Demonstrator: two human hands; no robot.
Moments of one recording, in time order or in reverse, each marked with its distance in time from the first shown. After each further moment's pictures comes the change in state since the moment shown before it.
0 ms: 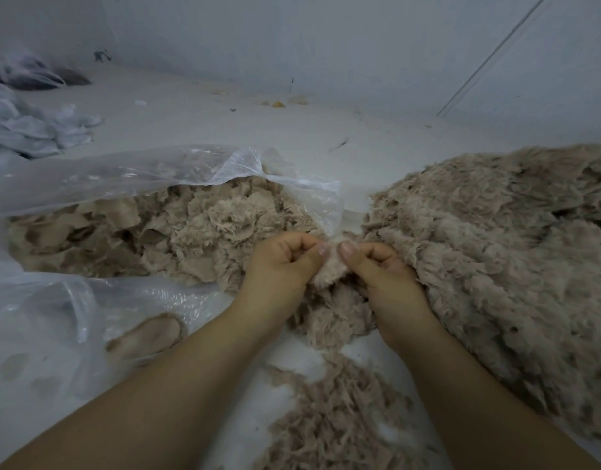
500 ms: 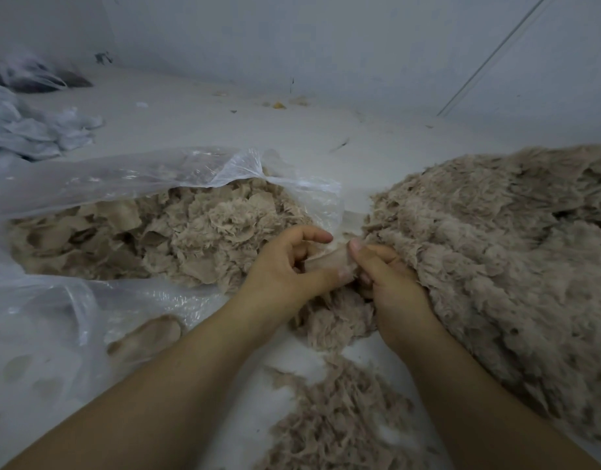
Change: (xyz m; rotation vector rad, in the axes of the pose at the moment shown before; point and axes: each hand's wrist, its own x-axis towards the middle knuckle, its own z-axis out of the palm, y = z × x) left_hand -0.004 0.007 -0.005 0.013 -0.149 -0.032; right_hand 0.000 -0.001 -0.001 0.081 -0.024 -0.013
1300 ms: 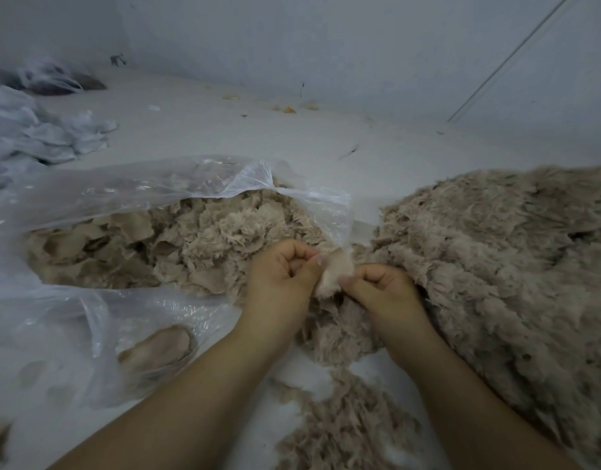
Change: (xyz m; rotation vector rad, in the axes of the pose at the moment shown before) left_hand 0.007 -0.012 0.002 0.023 0.332 0.062; right_hand 0.002 0.001 0.001 -0.317 -0.071 -0.019
